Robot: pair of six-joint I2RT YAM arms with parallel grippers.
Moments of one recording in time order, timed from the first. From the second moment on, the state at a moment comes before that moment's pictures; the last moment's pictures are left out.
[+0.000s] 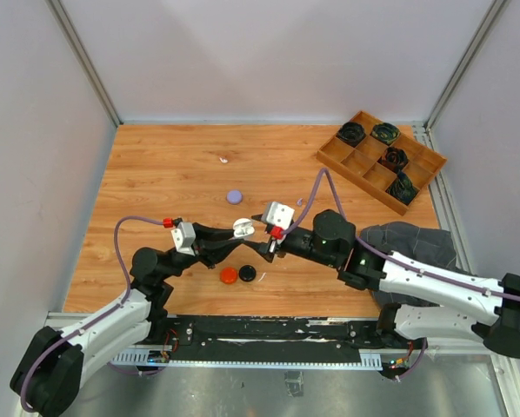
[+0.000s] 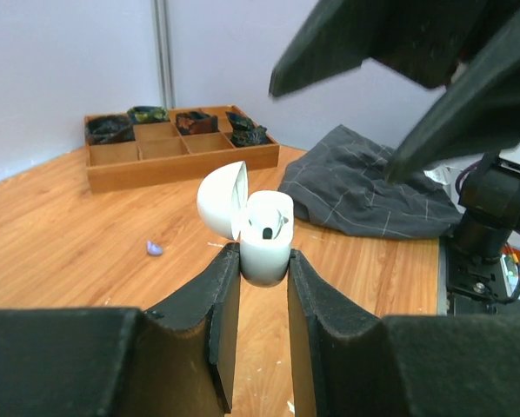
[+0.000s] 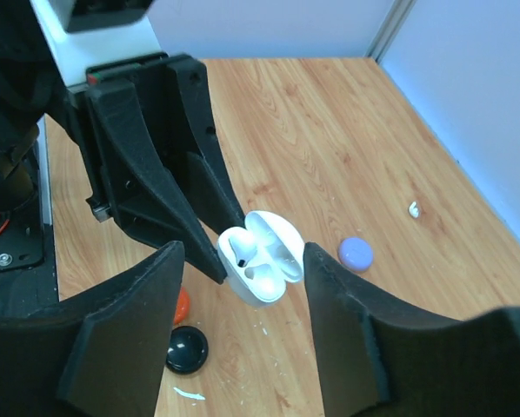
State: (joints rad) left arm -0.52 0.73 0.07 1.02 0.57 -0.25; right arm 1.17 1.10 0.84 0.17 0.01 -0.26
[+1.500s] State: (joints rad) left arm -0.52 0.92 0.14 1.37 0.74 -0.48; right arm 0.78 1.15 0.59 0.71 -0.77 0.12
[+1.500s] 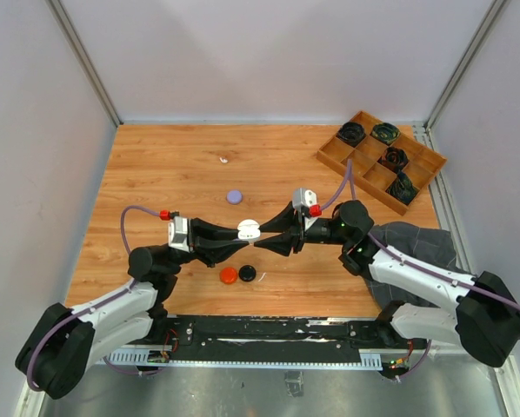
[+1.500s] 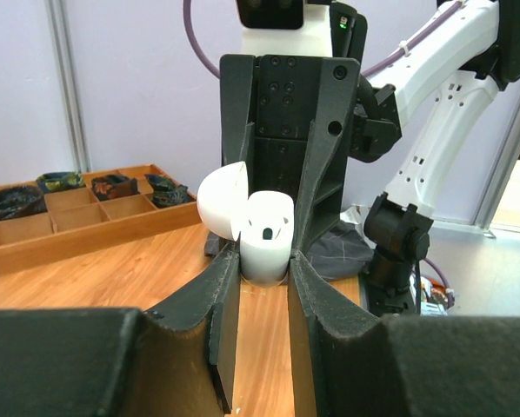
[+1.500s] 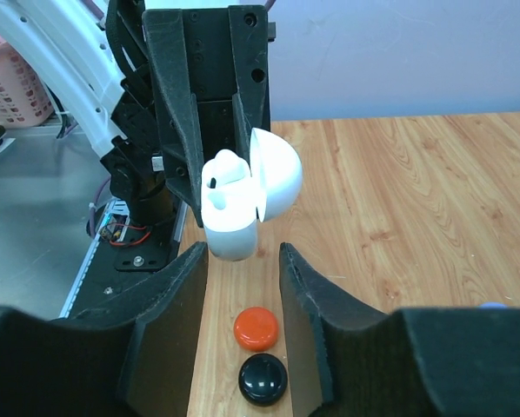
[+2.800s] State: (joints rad) left arm -0.52 0.91 0.15 1.27 0.69 -0.45; right arm 0.73 1.17 0.57 0.80 -0.78 0.18
